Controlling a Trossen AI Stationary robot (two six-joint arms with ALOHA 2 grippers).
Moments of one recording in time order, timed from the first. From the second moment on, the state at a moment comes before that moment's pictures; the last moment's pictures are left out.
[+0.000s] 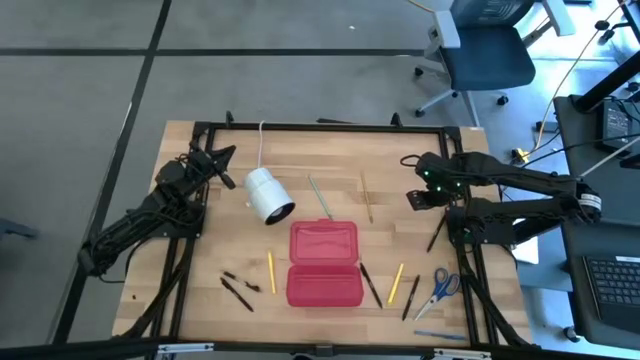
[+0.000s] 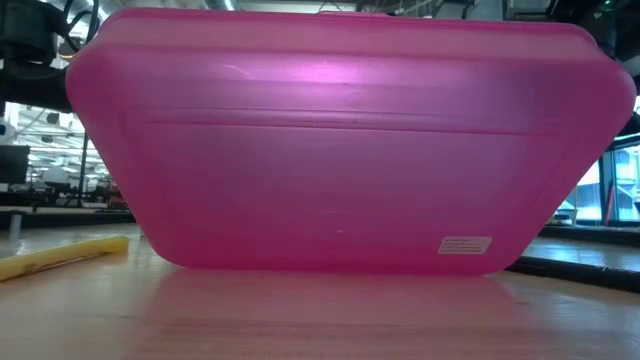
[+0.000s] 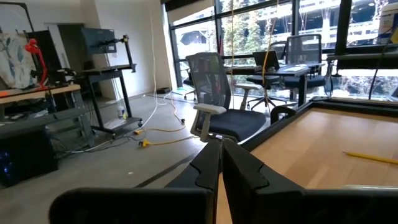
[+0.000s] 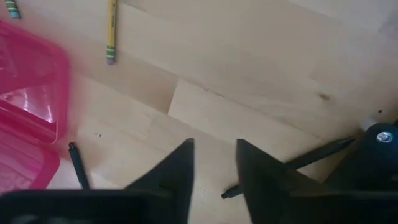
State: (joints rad) left arm 0.72 0.00 0.01 0.06 -0.12 0.09; right arm -0.36 0.93 0.71 -1.12 -0.20 0.89
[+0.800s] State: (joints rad) left arm 0.72 0.00 0.01 0.06 -0.12 0.09; right arm -0.10 1.17 0.71 -1.13 -0.27 0.81
